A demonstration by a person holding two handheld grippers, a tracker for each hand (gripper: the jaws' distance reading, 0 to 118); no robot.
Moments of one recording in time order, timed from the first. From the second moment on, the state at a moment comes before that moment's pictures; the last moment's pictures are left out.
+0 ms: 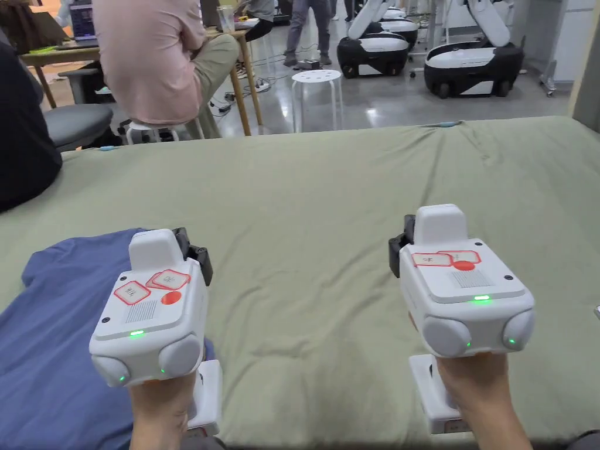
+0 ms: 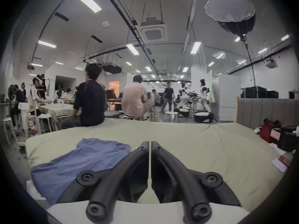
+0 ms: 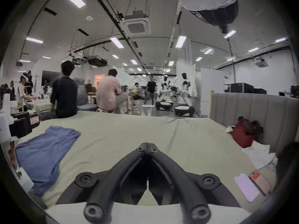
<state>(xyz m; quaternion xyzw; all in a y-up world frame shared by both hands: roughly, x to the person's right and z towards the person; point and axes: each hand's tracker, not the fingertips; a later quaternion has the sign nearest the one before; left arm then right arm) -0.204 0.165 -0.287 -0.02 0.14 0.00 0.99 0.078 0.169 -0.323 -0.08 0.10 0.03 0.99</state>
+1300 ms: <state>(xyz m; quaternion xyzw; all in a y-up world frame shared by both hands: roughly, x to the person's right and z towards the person) -0.371 0.116 -0.411 -0.22 0.14 0.00 0.96 -0.108 0.138 -0.357 -0.11 0.31 0.07 0.94</state>
